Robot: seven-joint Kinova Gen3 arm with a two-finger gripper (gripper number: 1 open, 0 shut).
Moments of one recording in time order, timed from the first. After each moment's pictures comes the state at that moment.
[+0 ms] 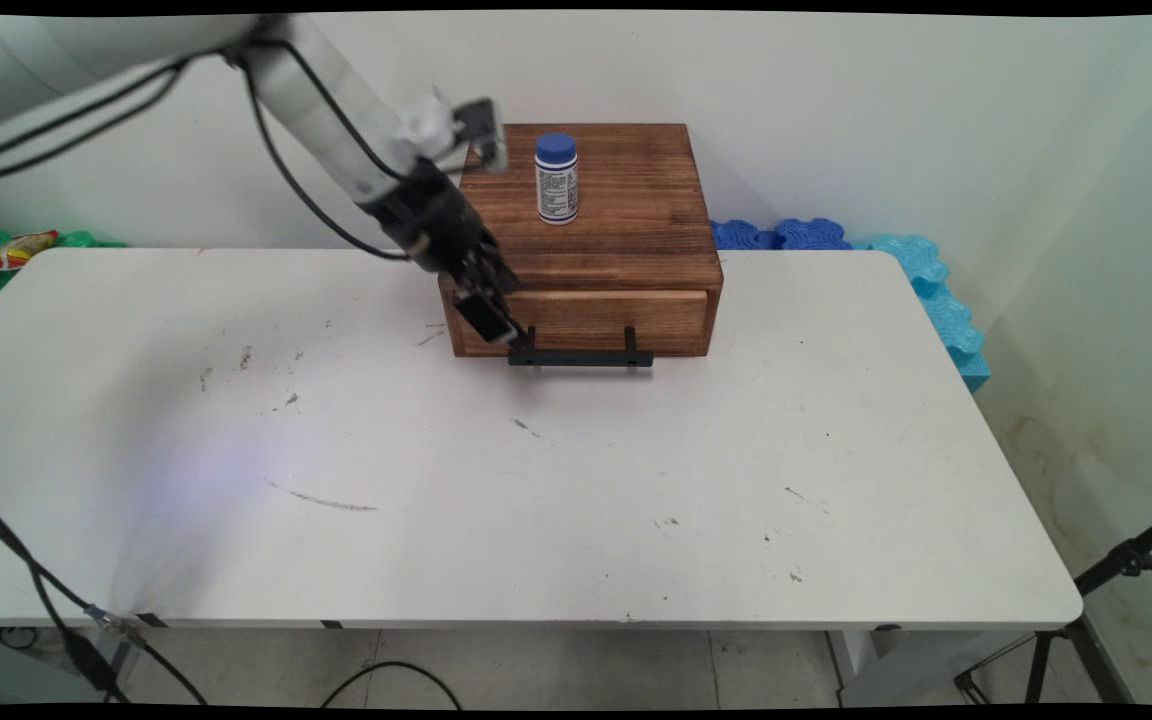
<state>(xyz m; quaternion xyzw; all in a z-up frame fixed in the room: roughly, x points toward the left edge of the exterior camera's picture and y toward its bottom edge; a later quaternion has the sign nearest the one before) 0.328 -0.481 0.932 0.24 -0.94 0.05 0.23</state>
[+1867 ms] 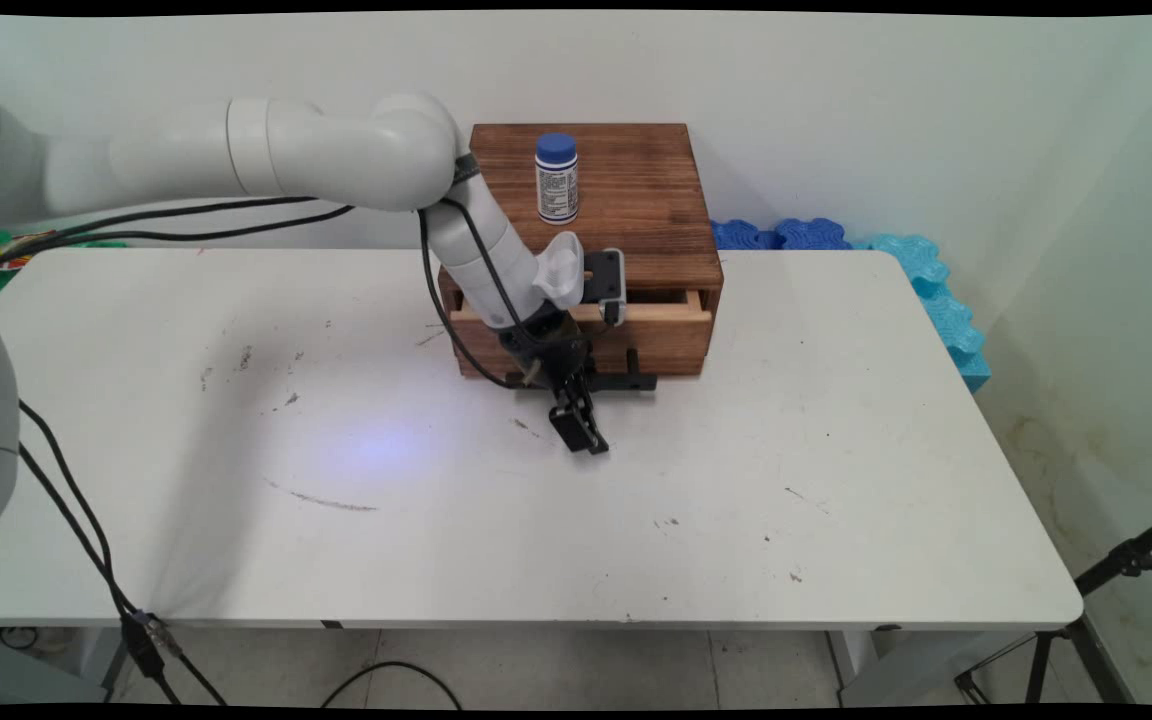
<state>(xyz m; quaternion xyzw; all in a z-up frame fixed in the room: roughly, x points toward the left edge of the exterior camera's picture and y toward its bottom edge) 0.226 -0.491 0.820 0.16 -0.97 0.03 0.20</state>
